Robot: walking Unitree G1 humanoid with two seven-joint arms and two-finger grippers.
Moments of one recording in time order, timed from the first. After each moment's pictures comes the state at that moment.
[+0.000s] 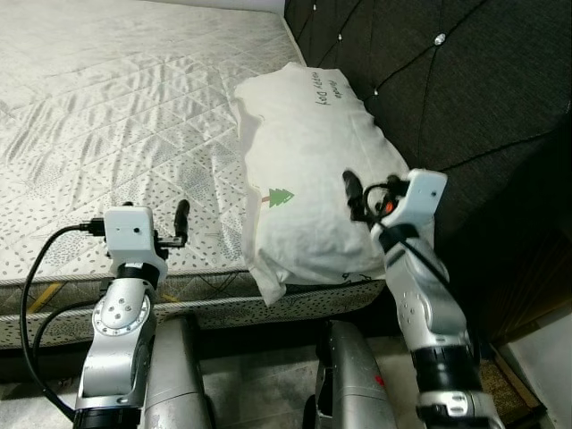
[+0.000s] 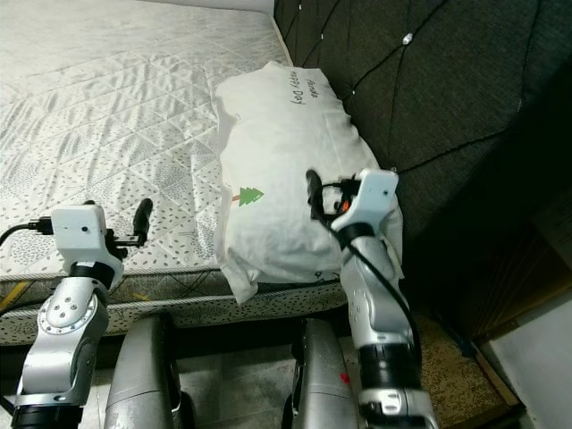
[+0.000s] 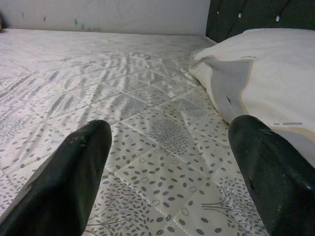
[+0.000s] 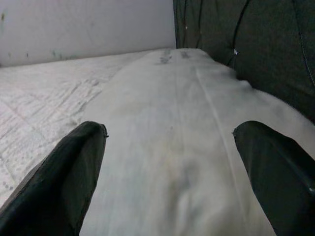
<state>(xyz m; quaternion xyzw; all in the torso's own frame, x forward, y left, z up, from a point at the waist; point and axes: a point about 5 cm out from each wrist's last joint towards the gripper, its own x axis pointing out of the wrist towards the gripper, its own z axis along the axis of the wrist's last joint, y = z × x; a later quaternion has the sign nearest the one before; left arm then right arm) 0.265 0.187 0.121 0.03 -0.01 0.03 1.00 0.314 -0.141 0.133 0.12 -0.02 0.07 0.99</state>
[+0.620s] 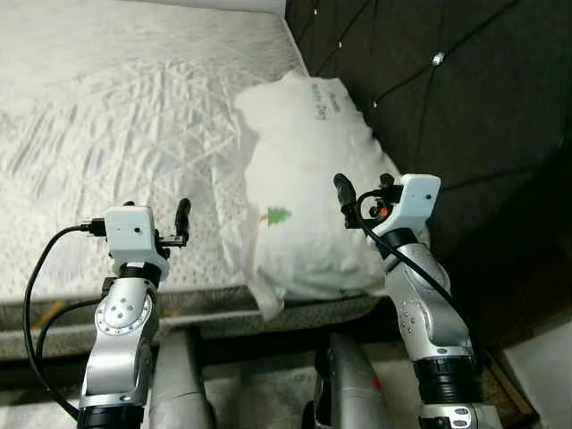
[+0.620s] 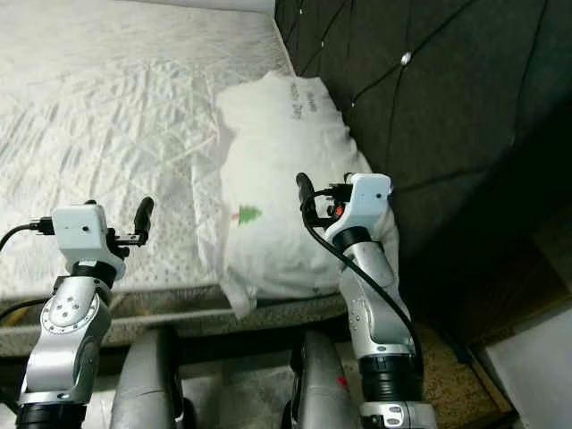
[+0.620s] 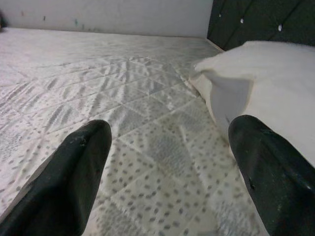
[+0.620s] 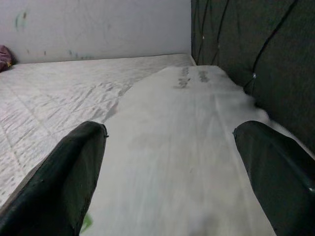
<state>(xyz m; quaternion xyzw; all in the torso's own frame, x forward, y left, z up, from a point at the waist) 0.267 0.183 0.119 0.02 -0.01 0.03 1.00 0.308 -0.134 0.141 0.10 -0.04 0.11 0.99</state>
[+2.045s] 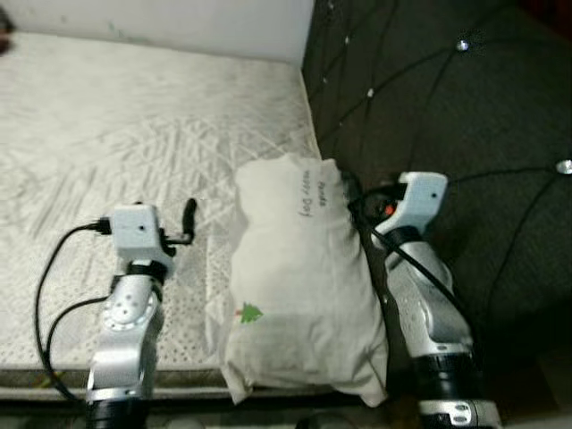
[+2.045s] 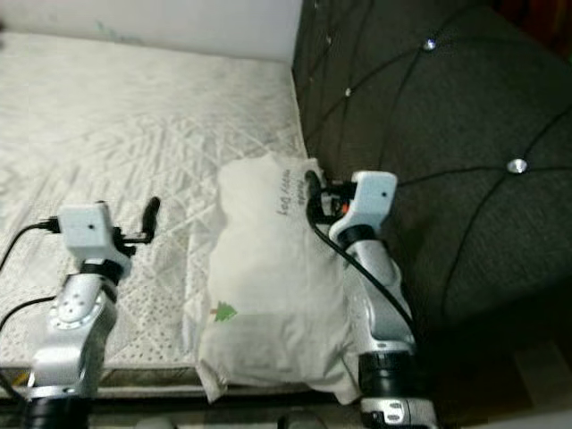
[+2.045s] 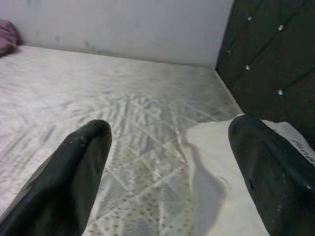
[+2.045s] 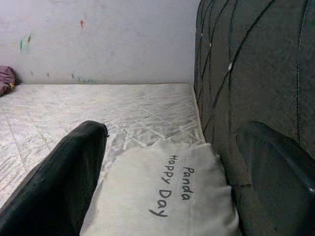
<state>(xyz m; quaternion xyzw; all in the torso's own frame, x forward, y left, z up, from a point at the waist) 0.272 0.179 0.116 0.00 -0.01 0.02 1.00 0.311 -0.140 0.141 0.09 -0.04 0.07 0.99</state>
